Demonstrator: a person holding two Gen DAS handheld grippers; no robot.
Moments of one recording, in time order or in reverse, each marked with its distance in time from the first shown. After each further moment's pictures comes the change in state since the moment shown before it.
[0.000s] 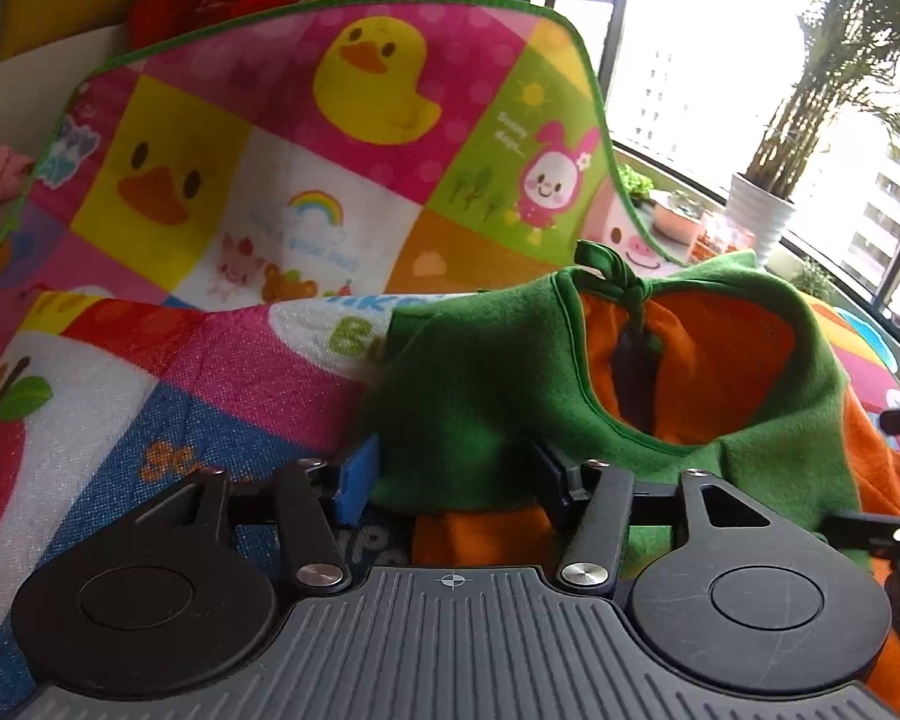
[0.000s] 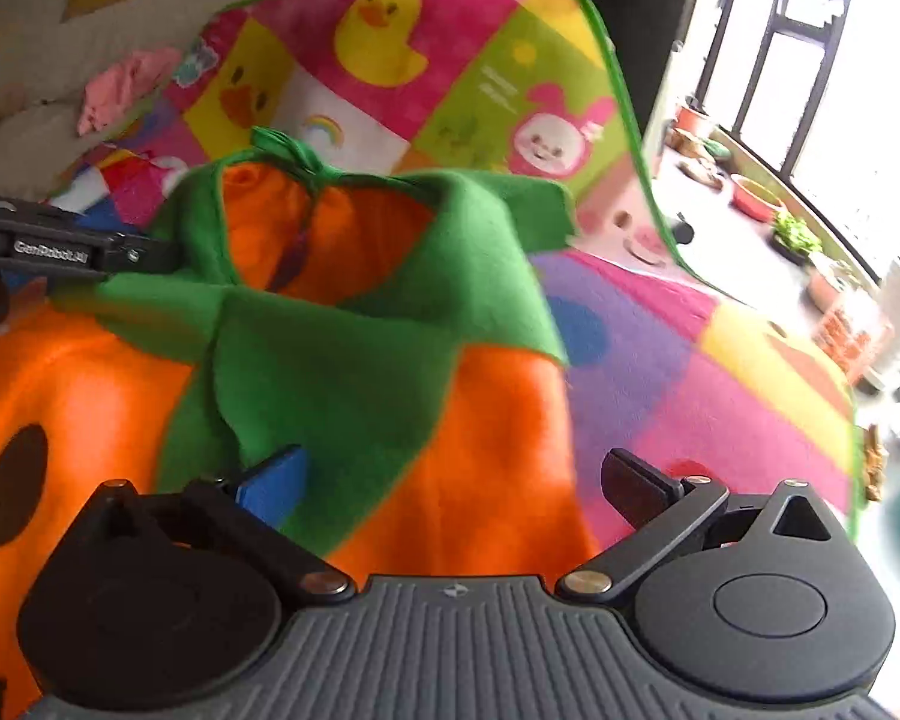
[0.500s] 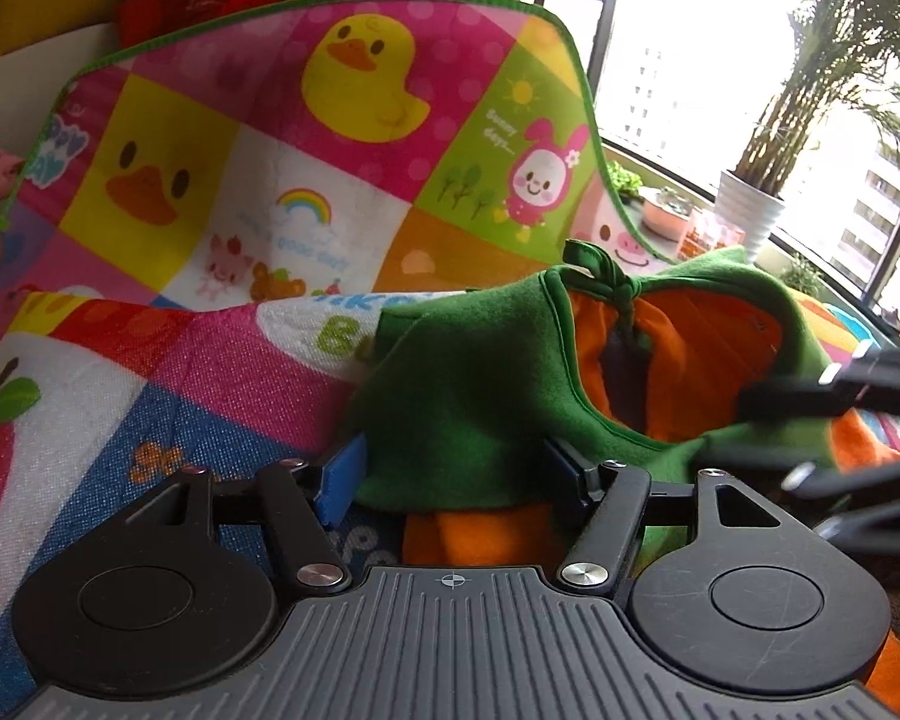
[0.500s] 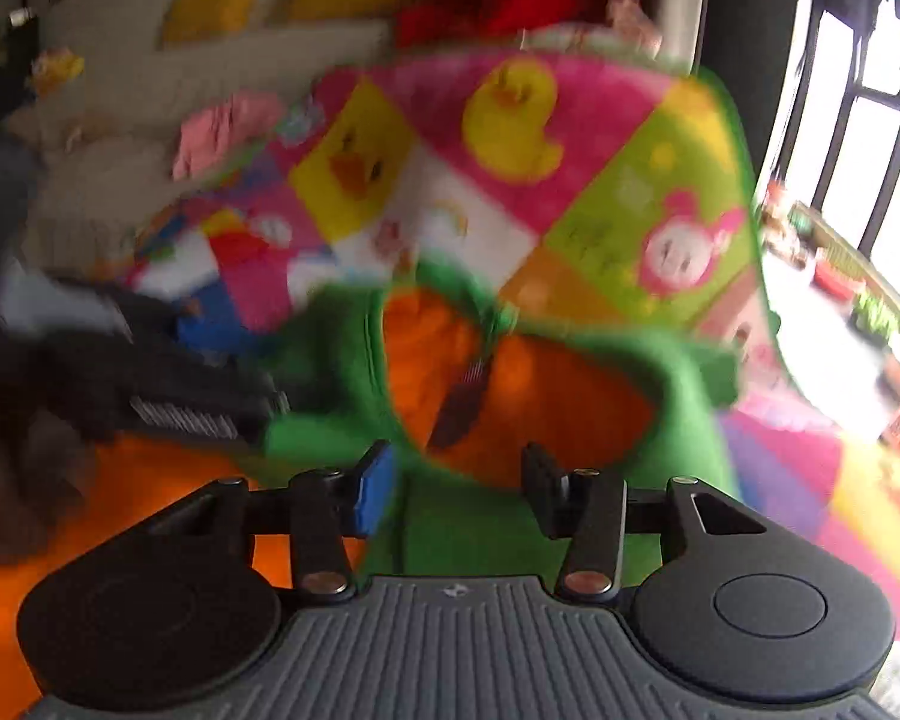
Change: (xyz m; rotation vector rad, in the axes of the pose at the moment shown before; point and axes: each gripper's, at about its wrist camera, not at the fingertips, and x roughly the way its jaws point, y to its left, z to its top) left arm 0.000 0.001 0.002 0.007 0.011 -0.022; right arm 0.019 0.057 0.039 -0.072 -0.092 0.178
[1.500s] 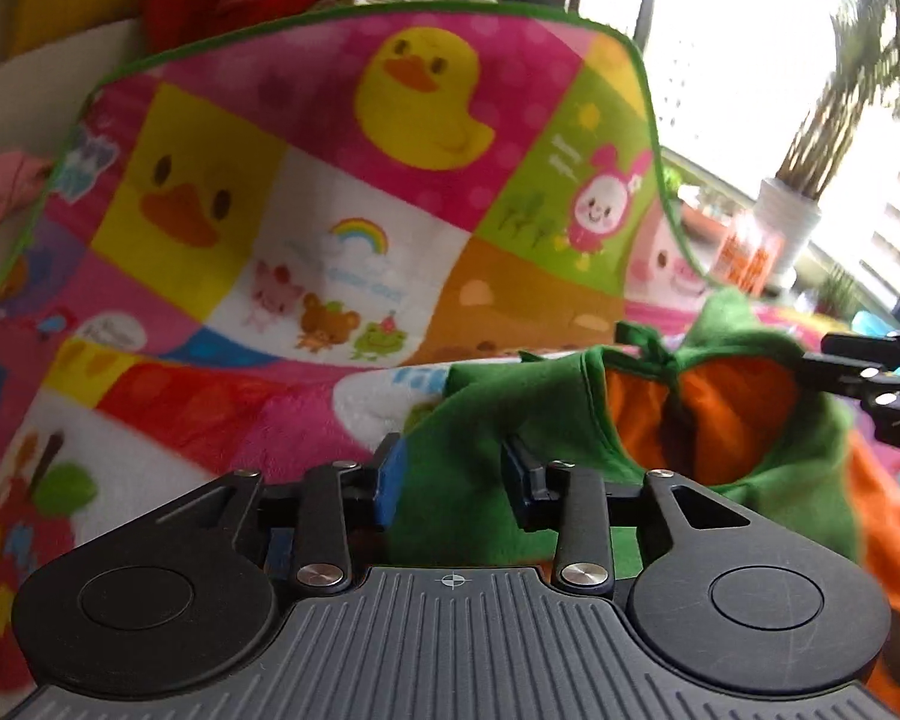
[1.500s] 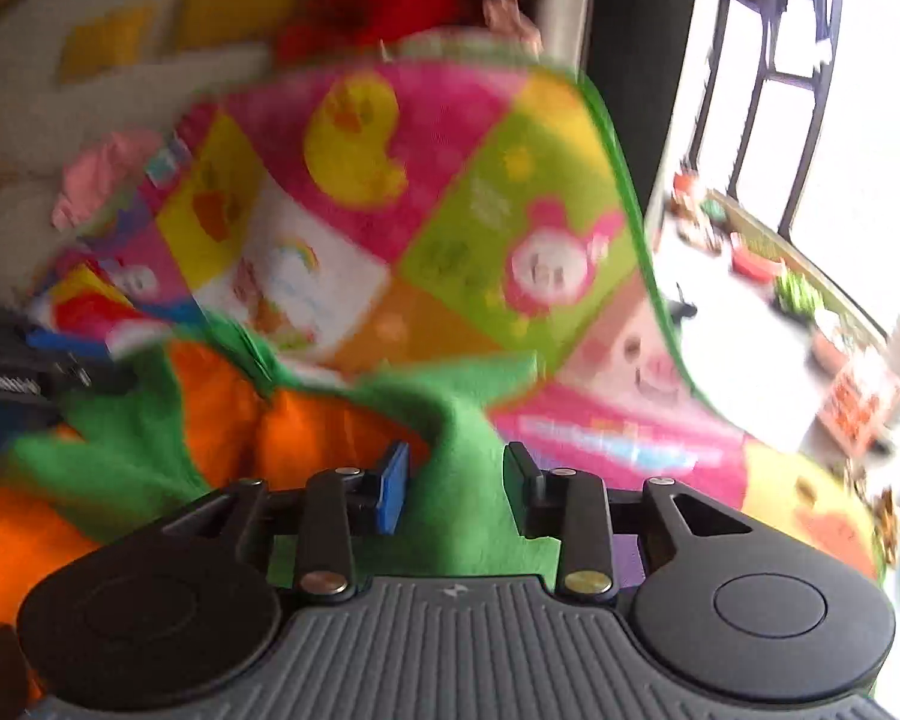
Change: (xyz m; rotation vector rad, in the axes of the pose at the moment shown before) left arm 0.003 0.030 0.048 -0.071 0.023 0.043; right arm 0.003 -0.067 0.040 0.084 -0.113 -0.143
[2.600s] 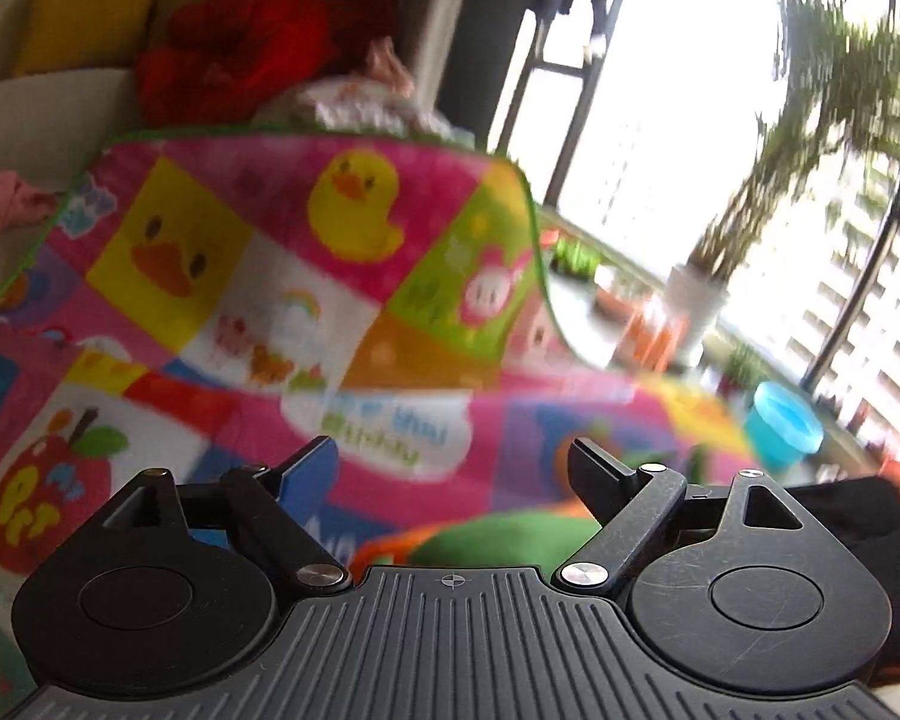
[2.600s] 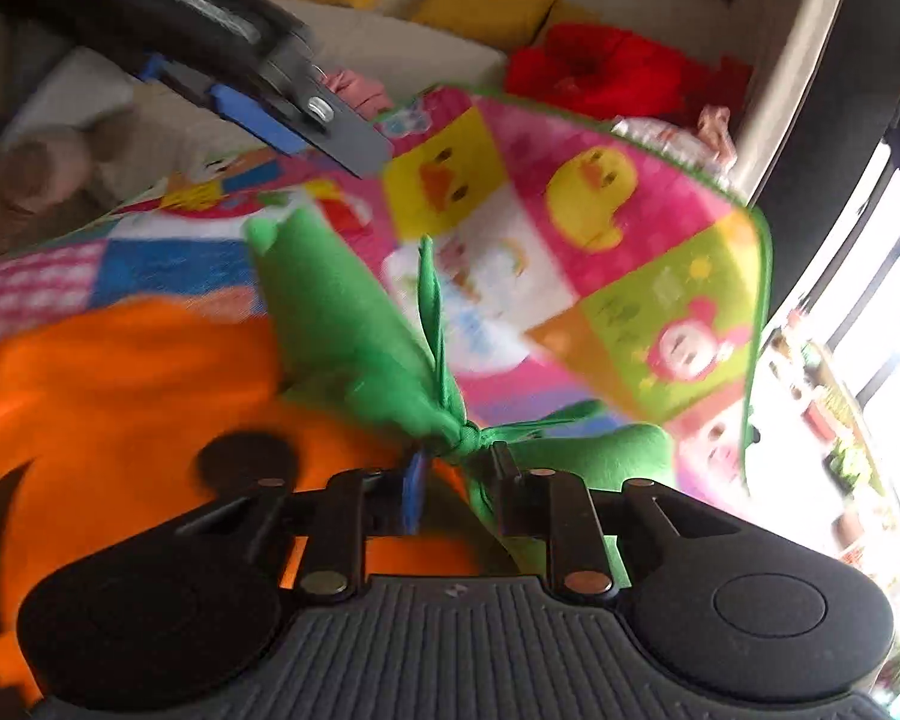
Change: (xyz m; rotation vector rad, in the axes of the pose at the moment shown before) left arm -0.123 -0.033 -0.031 0.007 -0.109 -0.111; right arm -0.113 0.094 -0.057 -0.391 0.019 0.165
